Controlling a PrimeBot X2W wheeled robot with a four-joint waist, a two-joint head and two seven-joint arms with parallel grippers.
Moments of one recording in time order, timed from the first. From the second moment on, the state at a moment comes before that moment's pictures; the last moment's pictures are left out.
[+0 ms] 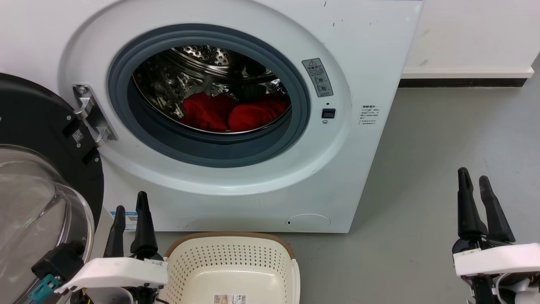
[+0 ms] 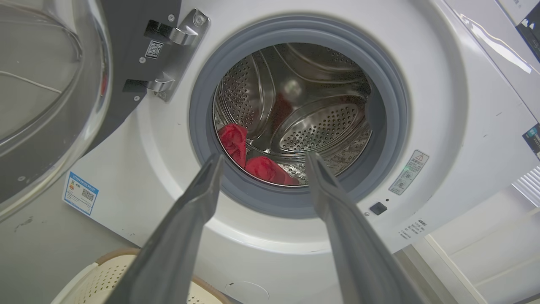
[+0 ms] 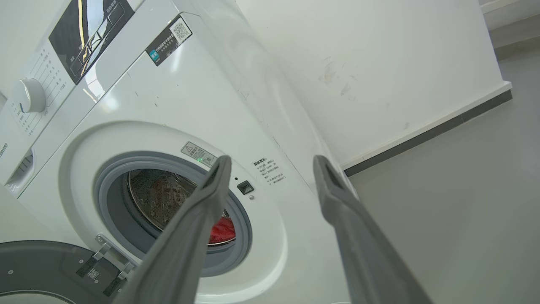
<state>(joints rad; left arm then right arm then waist) 0.01 0.05 0.04 -0.02 -0.72 0.03 -0.11 -0.02 -0.05 -0.08 -0.03 0.67 0.13 -0.11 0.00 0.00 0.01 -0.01</state>
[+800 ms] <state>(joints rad) 0.04 0.05 0.00 -0.05 -0.38 0.06 -0.17 0.01 -0.05 -0.04 -0.05 0.29 0.13 -0.17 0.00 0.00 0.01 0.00</state>
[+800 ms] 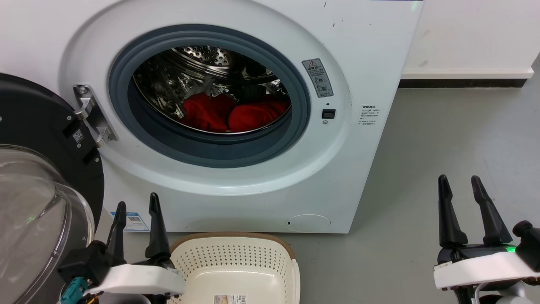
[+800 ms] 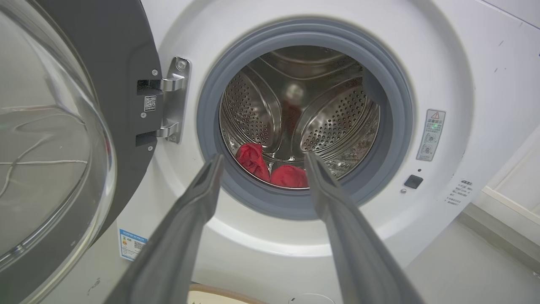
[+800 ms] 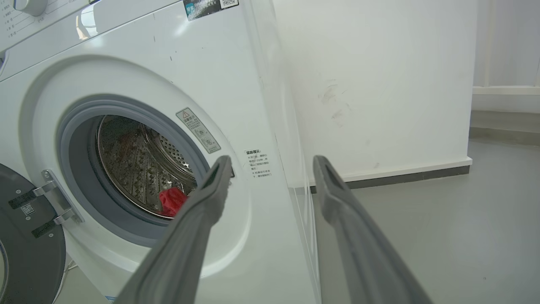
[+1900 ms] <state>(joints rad) 0.08 0.09 -0.11 0.03 -0.06 0.08 -0.24 0.05 -0.05 -0.01 0.03 0.03 0.13 -0.24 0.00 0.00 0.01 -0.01</state>
